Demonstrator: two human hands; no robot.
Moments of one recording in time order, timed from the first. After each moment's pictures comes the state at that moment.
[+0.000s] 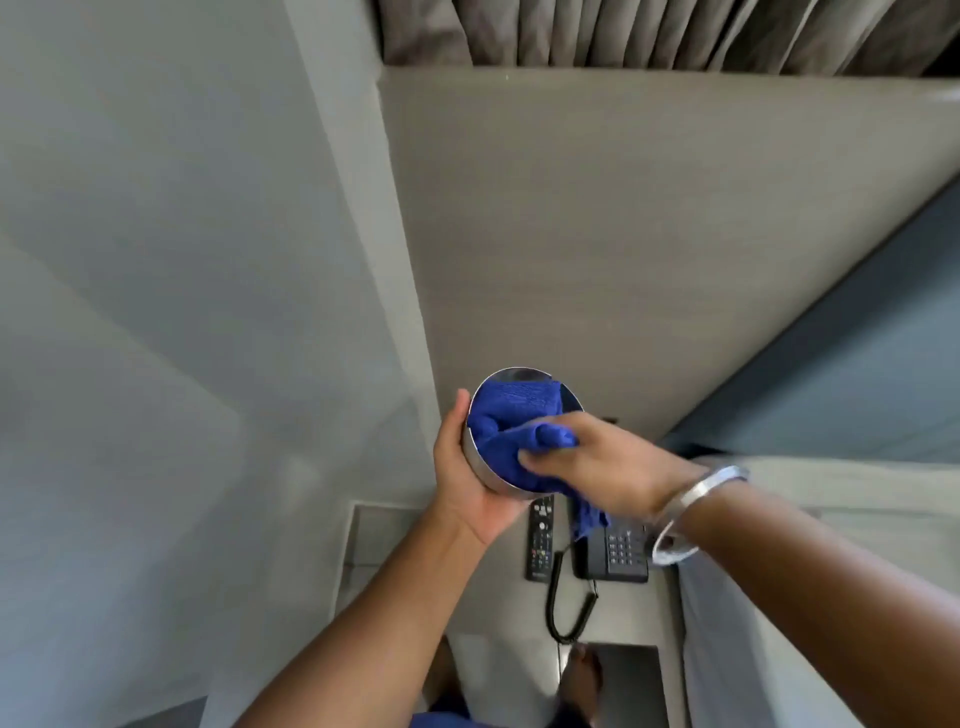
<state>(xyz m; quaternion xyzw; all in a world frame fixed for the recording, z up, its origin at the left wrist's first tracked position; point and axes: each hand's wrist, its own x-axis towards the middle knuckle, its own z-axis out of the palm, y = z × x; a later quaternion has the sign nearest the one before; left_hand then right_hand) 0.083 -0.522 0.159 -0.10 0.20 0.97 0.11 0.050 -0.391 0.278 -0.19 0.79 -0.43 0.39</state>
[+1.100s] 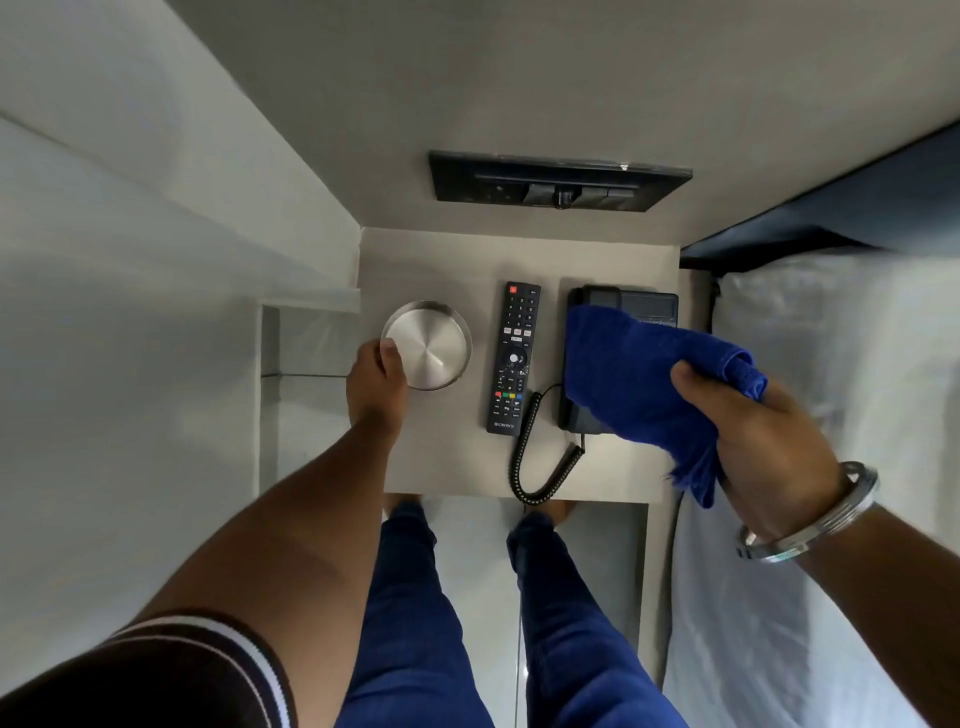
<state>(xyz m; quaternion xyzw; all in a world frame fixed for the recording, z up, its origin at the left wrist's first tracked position) 0.105 -0.532 -0.280 -0.46 0.78 0.42 0.08 0.005 -0.258 -0.041 0.23 0.76 -0.53 0.31</state>
